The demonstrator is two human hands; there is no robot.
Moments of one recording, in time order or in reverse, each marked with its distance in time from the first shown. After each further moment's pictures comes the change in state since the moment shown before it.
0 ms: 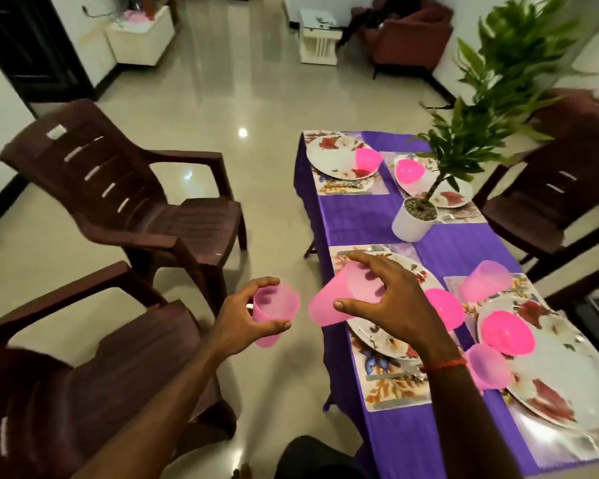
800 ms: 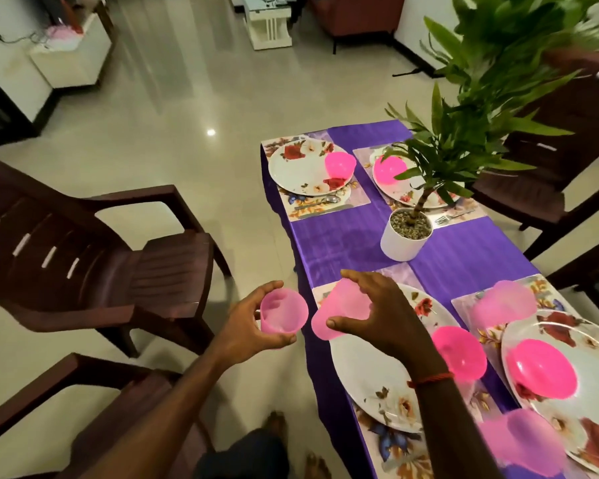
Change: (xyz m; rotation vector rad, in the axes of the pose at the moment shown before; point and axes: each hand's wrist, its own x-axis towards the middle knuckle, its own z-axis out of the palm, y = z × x) left_hand 0.197 0.003 0.033 0.152 -0.253 0.019; right_hand 0.132 0.099 0.005 -0.032 0.020 0.182
